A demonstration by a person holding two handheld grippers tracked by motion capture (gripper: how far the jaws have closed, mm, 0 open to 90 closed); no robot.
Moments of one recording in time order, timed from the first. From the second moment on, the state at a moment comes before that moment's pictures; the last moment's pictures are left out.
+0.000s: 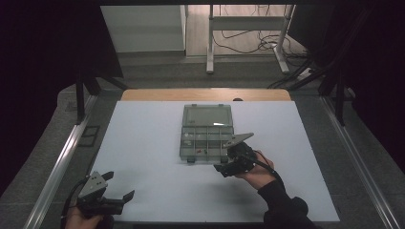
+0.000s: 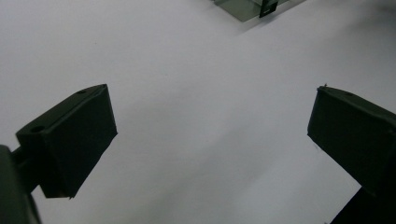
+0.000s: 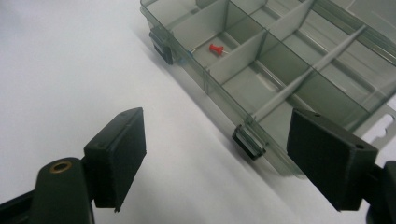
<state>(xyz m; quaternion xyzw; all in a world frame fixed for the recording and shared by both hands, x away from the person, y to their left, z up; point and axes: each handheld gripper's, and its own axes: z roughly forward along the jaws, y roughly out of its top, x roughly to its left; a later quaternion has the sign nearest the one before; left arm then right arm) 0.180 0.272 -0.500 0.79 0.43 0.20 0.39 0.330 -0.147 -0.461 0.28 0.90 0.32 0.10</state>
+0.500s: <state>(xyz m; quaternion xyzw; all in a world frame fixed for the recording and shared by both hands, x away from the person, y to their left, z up) 0.180 0.271 -0.500 0.79 0.43 0.20 0.39 0.321 -0.165 -0.464 0.29 0.90 0.31 0.11</state>
